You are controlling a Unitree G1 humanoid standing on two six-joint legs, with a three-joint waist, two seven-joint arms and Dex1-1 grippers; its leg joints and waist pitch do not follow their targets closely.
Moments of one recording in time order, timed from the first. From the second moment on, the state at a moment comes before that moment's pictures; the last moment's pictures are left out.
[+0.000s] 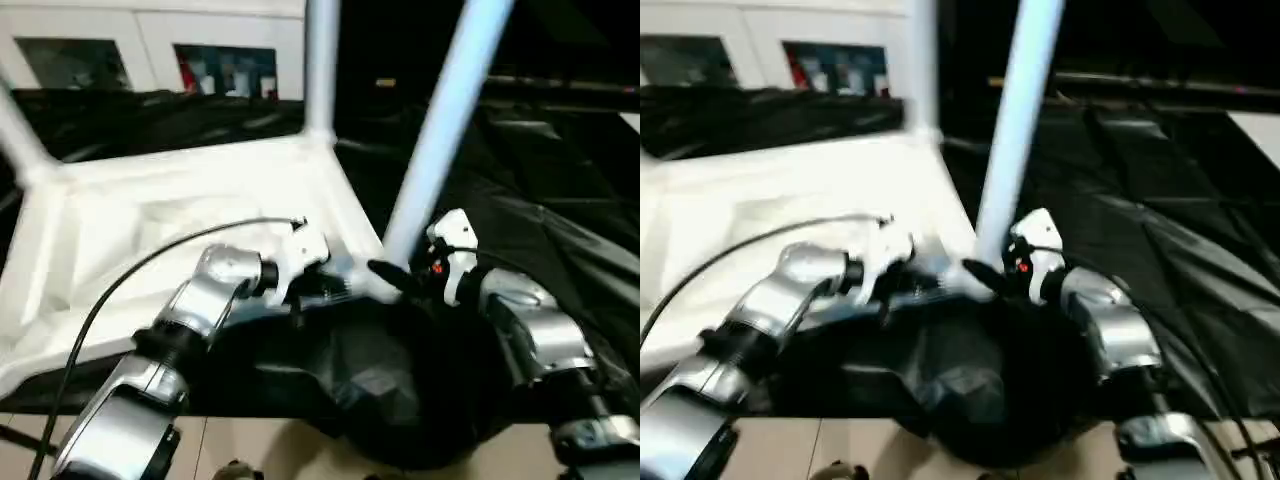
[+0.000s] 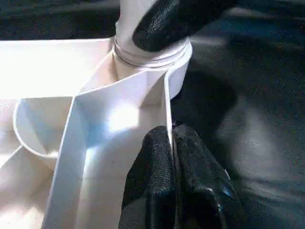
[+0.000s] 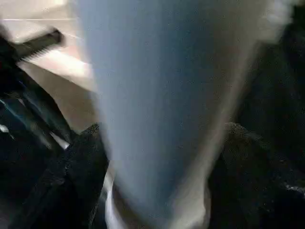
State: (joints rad) left arm -0.64 0.27 -0.31 0.58 0.00 0.13 -1.14; right arm -0.43 -0.37 0.09 0.37 0.22 0.18 0.87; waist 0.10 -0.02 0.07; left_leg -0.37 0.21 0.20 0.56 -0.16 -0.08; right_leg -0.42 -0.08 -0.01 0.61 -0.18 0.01
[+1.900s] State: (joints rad) left arm -0.81 0.07 -0.27 0.84 0.09 0.18 -0.71; right arm -0.56 -0.12 -0.05 0.59 0.14 0.19 0.34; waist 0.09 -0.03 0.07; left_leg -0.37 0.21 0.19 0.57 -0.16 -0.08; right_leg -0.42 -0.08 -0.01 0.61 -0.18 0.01
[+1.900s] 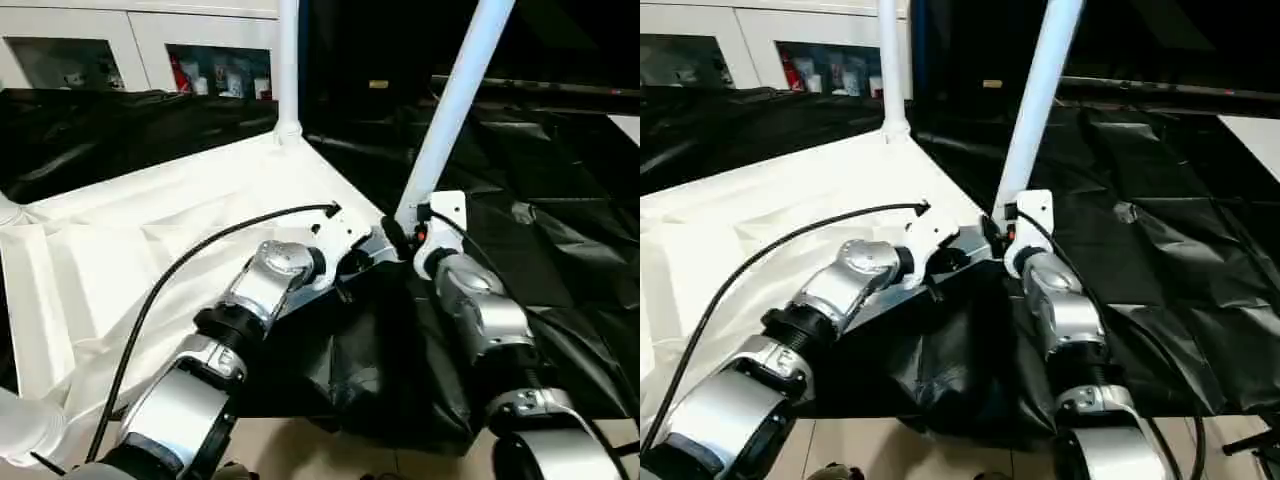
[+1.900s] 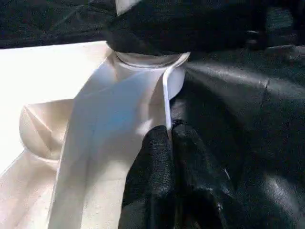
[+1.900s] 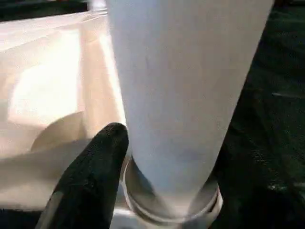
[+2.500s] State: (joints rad) left arm -0.60 0.34 -0.31 0.49 -0.03 0.16 -1.21; right arm -0.38 -0.40 0.10 0.28 0.26 0.30 0.97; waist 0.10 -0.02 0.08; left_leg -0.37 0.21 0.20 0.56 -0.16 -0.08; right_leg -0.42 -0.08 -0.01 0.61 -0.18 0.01
